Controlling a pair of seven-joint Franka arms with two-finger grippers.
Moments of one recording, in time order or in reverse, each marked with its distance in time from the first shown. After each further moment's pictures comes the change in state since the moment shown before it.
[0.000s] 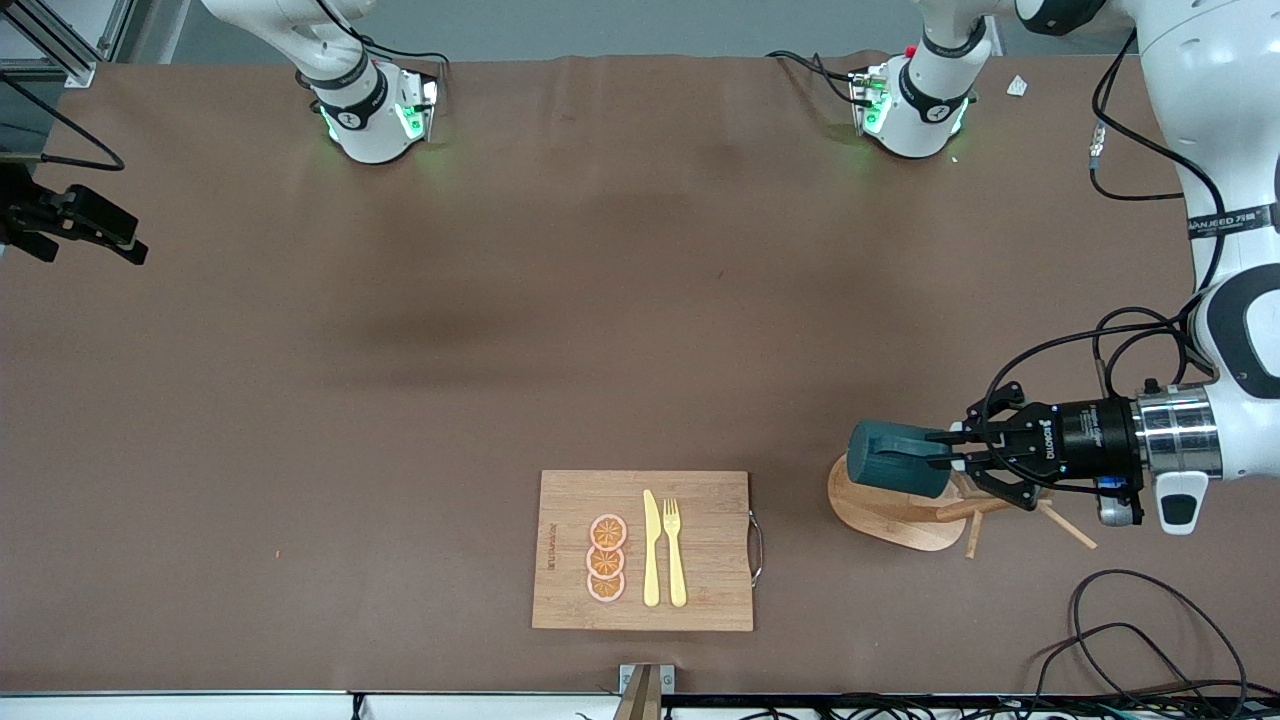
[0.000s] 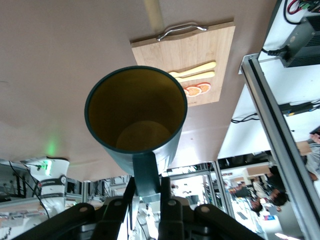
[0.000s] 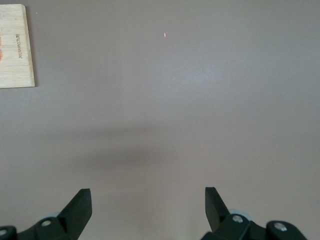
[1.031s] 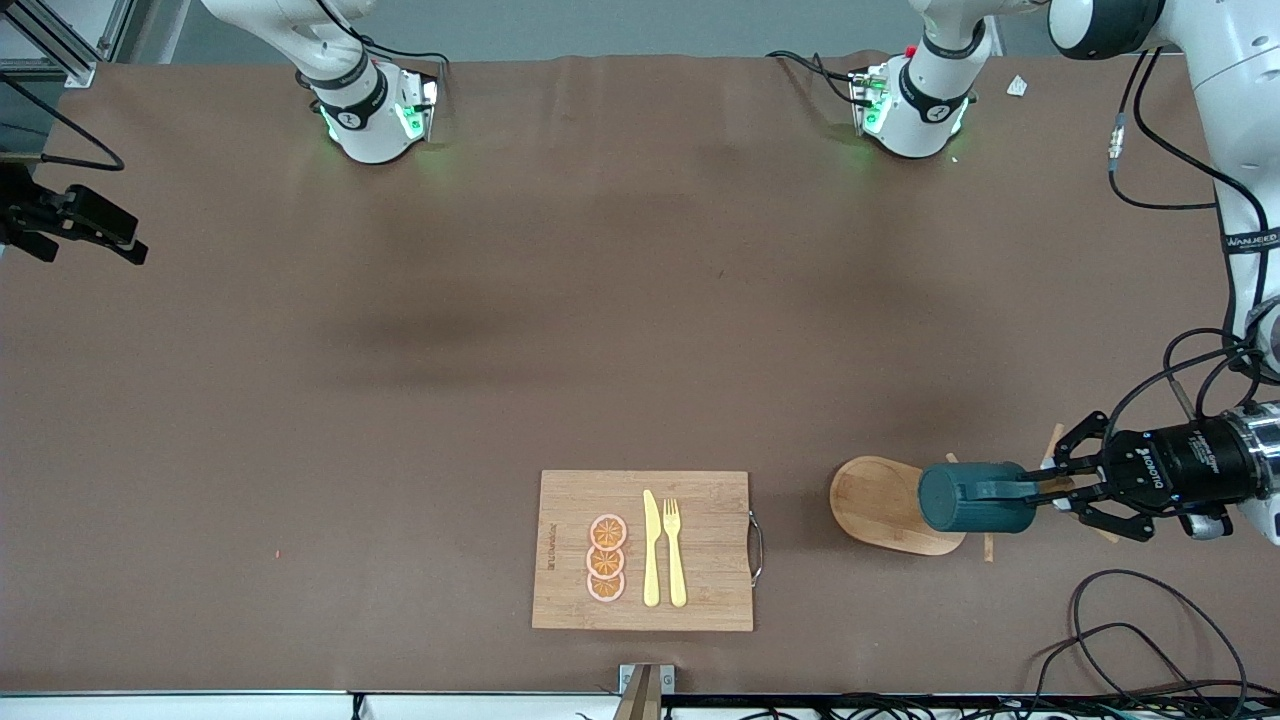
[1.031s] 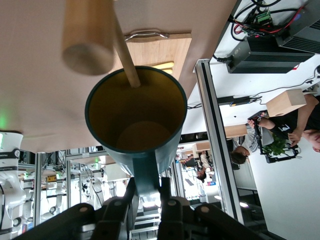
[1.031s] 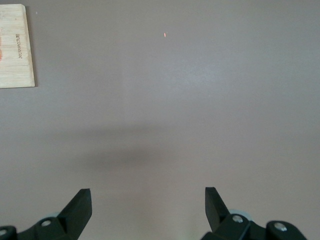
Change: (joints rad) left arm 0.150 0.050 0.000 0.002 -0.183 0.000 0.020; right arm 0.000 0.000 0.000 0.000 0.000 0.000 0.000
